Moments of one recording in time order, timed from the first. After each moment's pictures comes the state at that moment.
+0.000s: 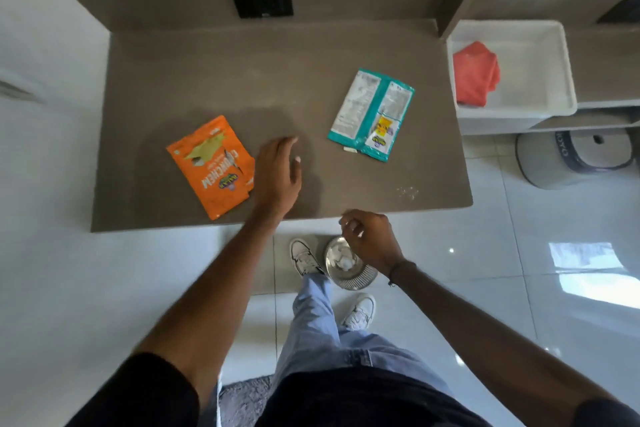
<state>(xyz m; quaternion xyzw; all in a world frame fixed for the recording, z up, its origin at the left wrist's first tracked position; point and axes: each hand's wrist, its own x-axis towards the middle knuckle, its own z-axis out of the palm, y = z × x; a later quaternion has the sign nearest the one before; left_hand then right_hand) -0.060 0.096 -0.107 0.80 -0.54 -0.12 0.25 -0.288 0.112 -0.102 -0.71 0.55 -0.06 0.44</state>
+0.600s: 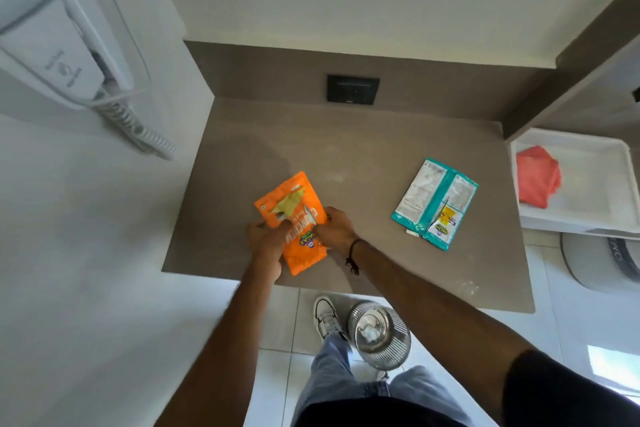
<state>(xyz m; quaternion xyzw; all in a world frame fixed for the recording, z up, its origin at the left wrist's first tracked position) 0.042 0.074 -0.078 0.76 0.04 -0.40 0.51 -0.069 -0.011 -0.062 -0.59 0.57 -0.01 0.57</state>
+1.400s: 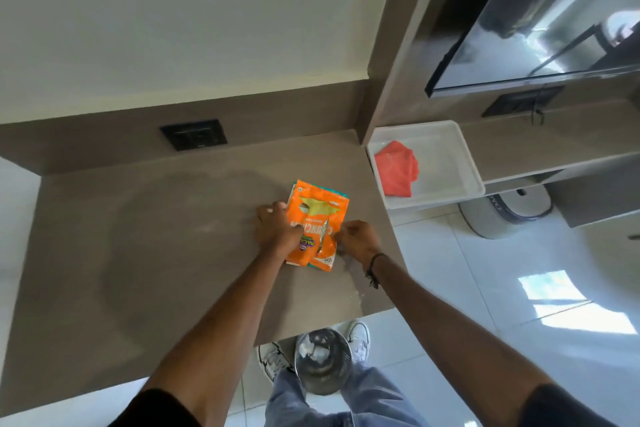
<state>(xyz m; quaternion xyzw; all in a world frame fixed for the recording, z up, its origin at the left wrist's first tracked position) -0.124 -0.079 -0.079 0.84 -0.41 -0.33 0.14 -0.296 -0.103 -0.075 -0.46 0.72 -0.10 0.51</state>
